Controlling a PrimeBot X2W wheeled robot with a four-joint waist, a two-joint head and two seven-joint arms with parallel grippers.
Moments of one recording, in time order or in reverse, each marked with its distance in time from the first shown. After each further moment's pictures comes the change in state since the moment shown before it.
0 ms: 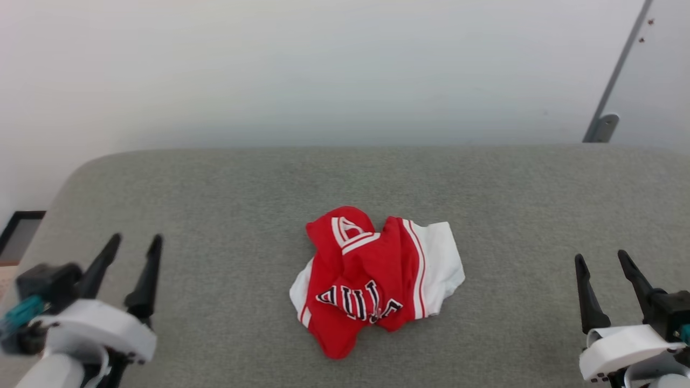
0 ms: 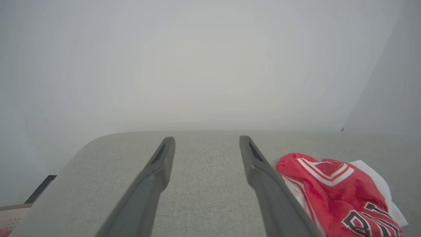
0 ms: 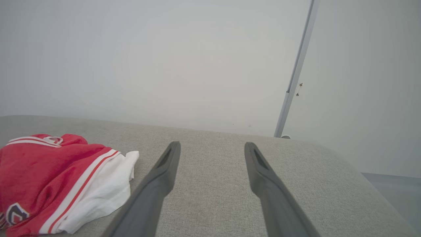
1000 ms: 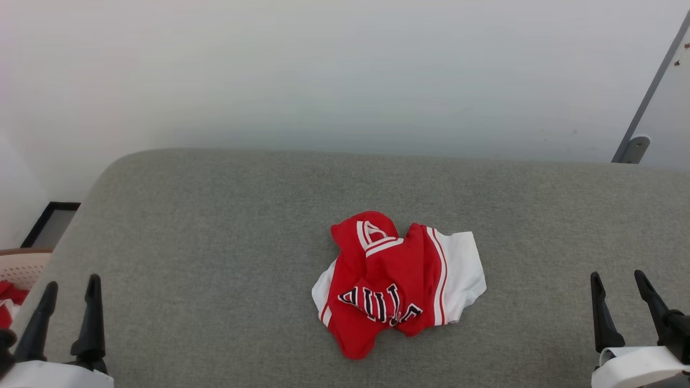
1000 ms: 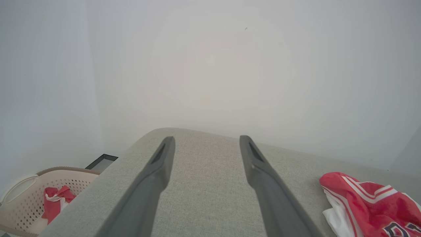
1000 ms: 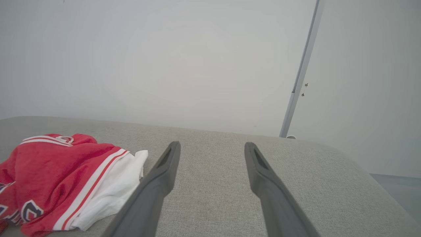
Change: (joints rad) left arm 0.258 -0.206 0.467 -0.031 0.186 -0.142 -0.020; right arm 0.078 0.011 -0.058 -0.045 -0.002 0.000 0.000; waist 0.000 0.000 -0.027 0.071
